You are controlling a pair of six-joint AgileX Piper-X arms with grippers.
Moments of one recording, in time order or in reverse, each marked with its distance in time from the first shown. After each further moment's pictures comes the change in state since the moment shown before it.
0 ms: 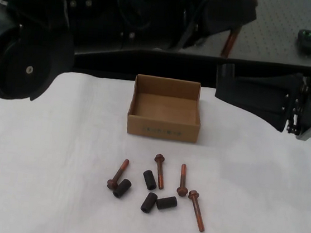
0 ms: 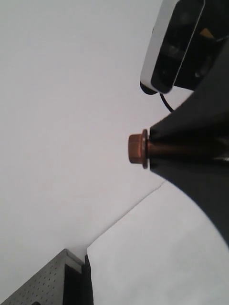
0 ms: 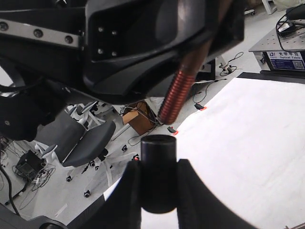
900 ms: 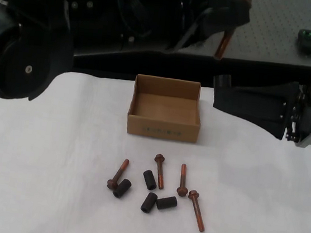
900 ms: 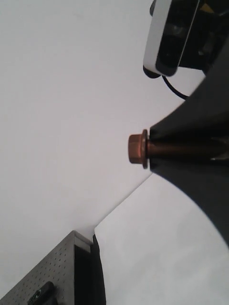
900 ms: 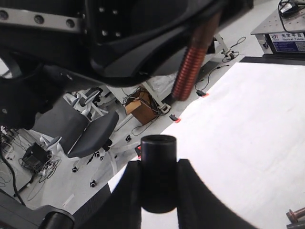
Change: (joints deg) left arm 0.7 0.0 0.0 1.8 -2.7 5.7; right arm 0.0 0.0 0.0 2.1 -1.2 -0.3
